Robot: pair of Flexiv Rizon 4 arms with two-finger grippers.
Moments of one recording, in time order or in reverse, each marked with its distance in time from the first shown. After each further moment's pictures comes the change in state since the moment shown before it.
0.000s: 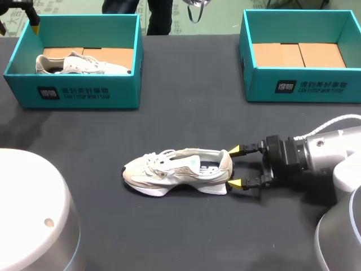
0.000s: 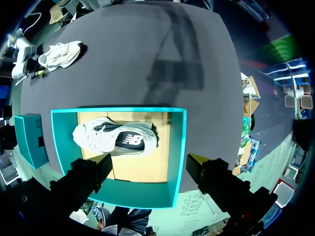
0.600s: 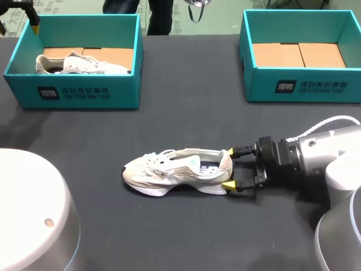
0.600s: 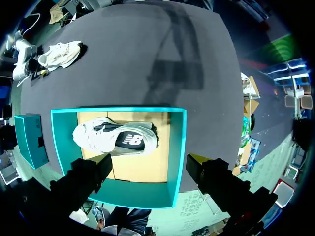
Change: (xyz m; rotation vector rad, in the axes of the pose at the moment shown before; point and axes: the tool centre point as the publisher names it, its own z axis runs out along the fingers) left arm 0.000 0.000 0.000 0.000 0.000 0.000; right arm 0.004 -0.002 0.018 -0.006 0.031 0.035
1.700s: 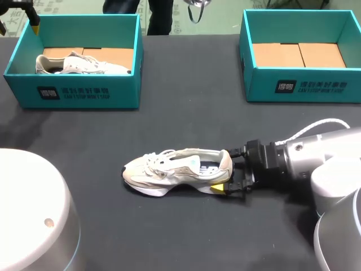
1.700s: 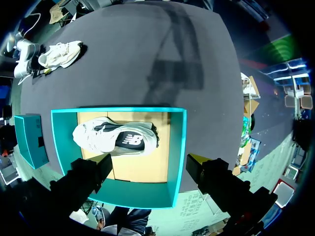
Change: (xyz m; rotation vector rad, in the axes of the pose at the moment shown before) left arm 0.000 0.000 0.000 0.000 0.000 0.000; right arm 0.003 0.002 0.029 0.009 -0.019 -0.007
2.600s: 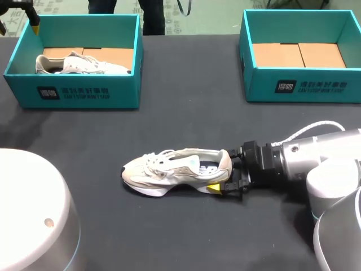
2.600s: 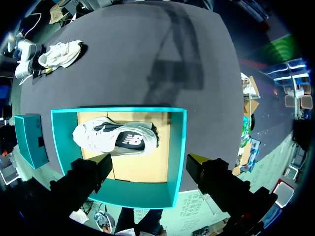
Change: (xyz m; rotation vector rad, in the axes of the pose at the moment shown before) left arm 0.000 0.000 0.000 0.000 0.000 0.000; right arm -0.002 -0.001 0.010 -0.019 0.001 -0.002
